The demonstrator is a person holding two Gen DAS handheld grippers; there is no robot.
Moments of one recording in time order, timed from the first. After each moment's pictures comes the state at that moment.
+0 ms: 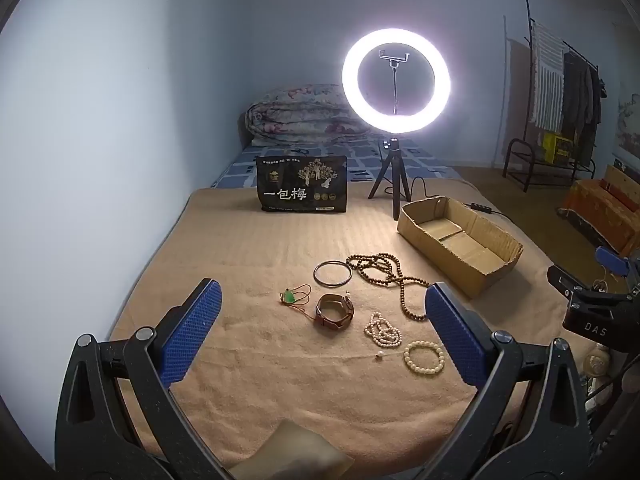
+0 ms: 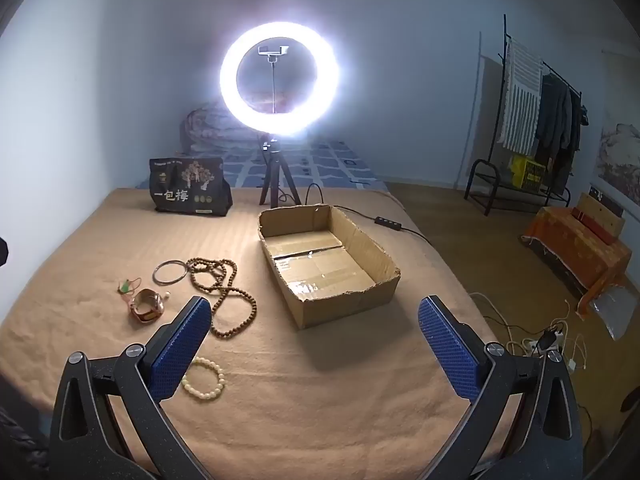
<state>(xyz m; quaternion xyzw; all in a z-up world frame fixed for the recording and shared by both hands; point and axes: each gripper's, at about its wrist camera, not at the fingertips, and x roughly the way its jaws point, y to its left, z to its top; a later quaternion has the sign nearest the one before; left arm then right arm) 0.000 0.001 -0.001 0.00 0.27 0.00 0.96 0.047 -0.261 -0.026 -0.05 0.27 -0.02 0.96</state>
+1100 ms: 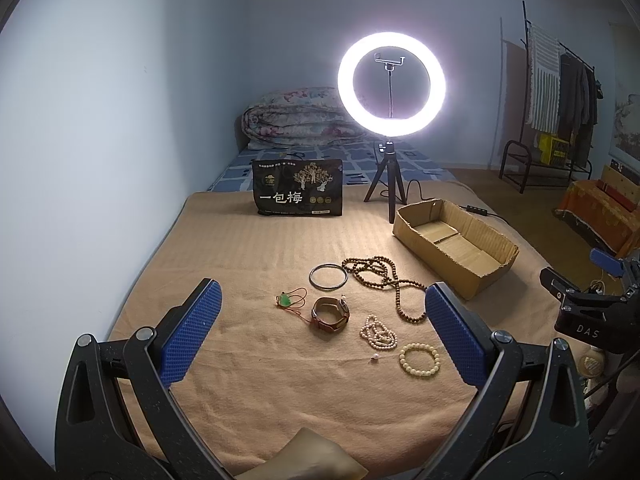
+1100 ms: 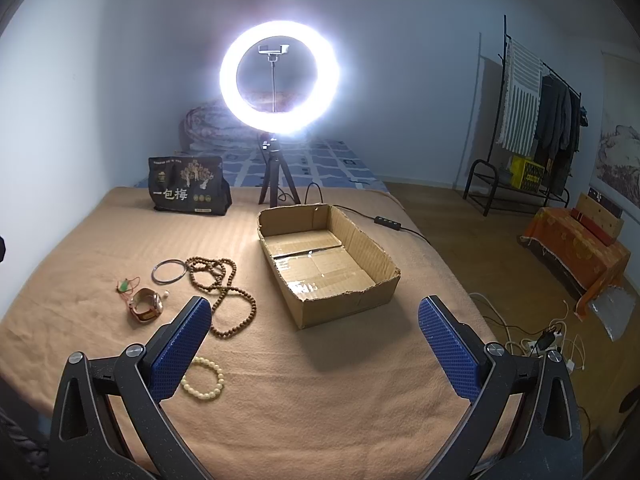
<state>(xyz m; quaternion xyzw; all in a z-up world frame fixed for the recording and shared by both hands) 0.004 -0.005 0.004 0.01 0.26 0.00 0.97 0.048 -0.260 -0.026 -0.05 0.27 -0.02 0.96</state>
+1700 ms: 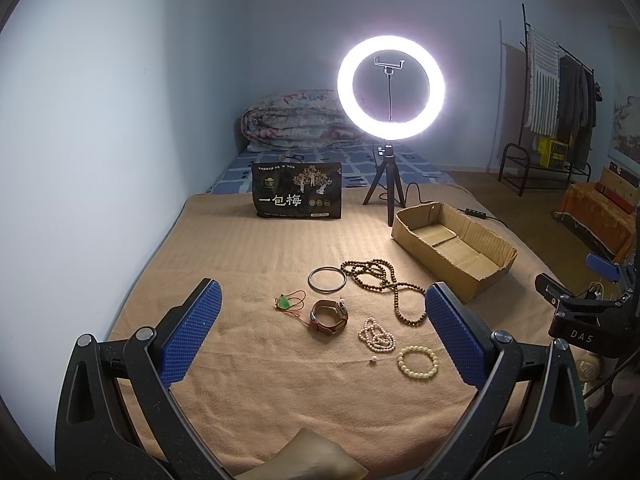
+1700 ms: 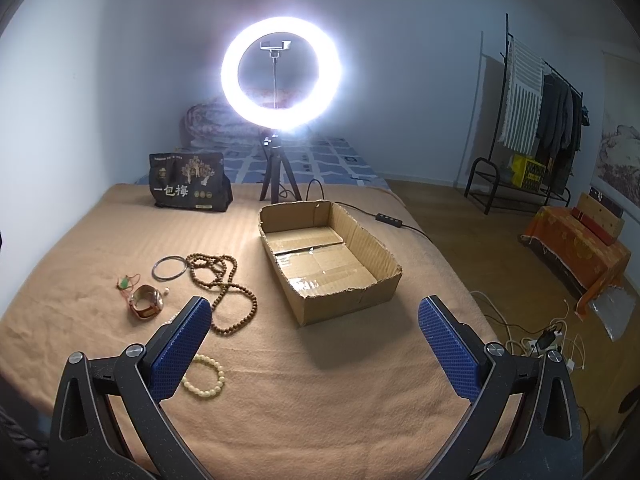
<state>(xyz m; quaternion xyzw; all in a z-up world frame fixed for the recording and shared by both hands) 0.003 -0.009 0.018 0.00 0.26 0.00 0.97 0.049 -0.258 -0.028 -0.05 0.27 -0.02 0.96</state>
